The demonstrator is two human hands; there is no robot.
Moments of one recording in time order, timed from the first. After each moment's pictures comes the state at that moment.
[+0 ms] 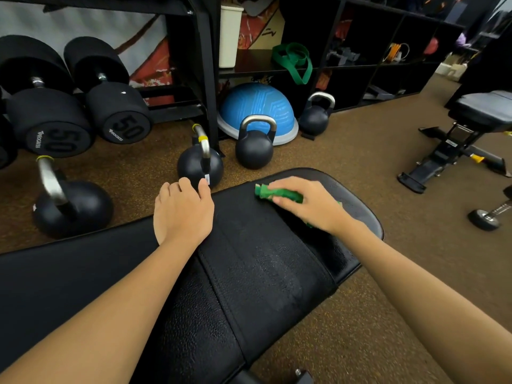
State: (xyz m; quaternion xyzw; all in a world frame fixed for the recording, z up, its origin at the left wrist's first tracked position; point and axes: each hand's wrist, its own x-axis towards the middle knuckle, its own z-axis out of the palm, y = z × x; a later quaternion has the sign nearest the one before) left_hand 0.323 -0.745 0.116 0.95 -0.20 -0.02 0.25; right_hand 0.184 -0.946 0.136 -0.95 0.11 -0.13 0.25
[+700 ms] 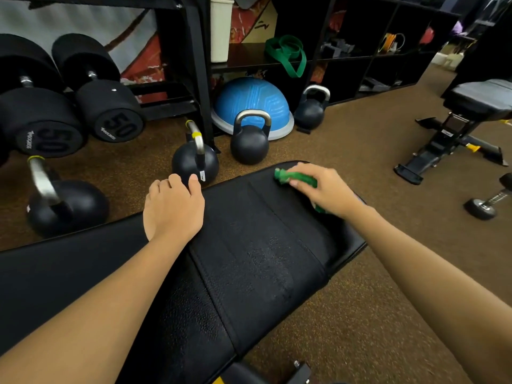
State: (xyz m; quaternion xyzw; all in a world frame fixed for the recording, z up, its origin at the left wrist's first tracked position) left_hand 0.323 -0.746 0.117 0.95 -0.20 -0.02 0.24; right_hand 0.168 -0.991 0.131 -0.95 0.17 -0.14 0.24
